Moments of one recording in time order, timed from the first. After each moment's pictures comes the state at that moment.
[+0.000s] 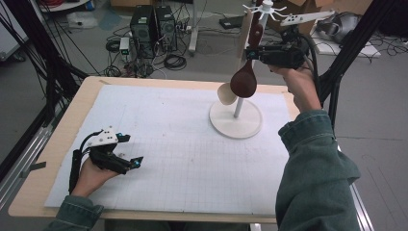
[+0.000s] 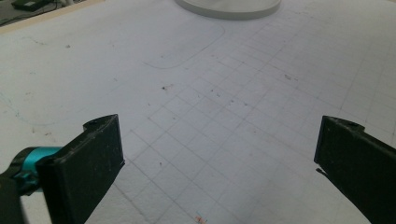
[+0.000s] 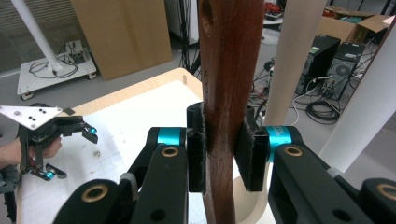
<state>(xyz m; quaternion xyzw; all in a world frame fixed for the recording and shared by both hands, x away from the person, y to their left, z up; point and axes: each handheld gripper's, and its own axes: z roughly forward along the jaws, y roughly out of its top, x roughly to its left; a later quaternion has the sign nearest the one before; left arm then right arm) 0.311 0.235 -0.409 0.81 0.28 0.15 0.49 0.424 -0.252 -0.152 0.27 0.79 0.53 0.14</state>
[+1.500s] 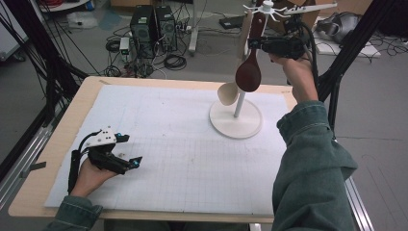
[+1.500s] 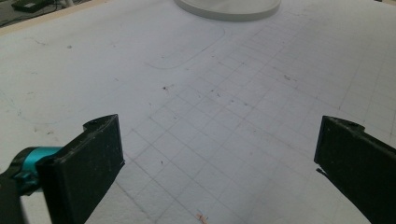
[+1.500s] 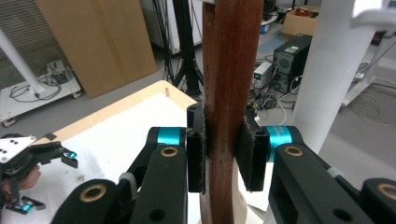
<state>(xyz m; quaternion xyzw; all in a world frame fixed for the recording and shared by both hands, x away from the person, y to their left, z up) 0.310 0.239 -0.409 0.81 0.28 0.15 0.50 0.445 -0.258 -0.147 0.32 0.76 0.54 0.15</state>
